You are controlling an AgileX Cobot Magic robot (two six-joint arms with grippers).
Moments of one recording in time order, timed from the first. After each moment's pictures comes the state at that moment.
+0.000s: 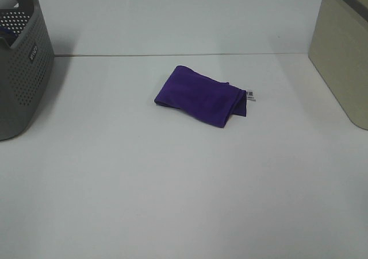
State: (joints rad) left arm -0.03 0.01 -0.53 -0.05 1.11 0.01; right arm -0.03 0.00 -0.65 0.14 1.23 -0.08
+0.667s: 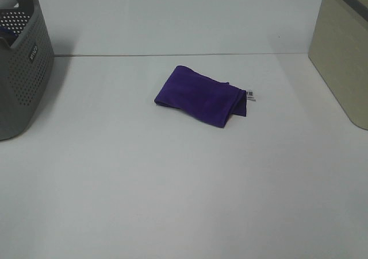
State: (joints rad) left arm -0.03 0.00 -0.52 -0.09 1.09 0.04; right arm -0.03 0.00 -0.46 0.14 1.12 -0.17
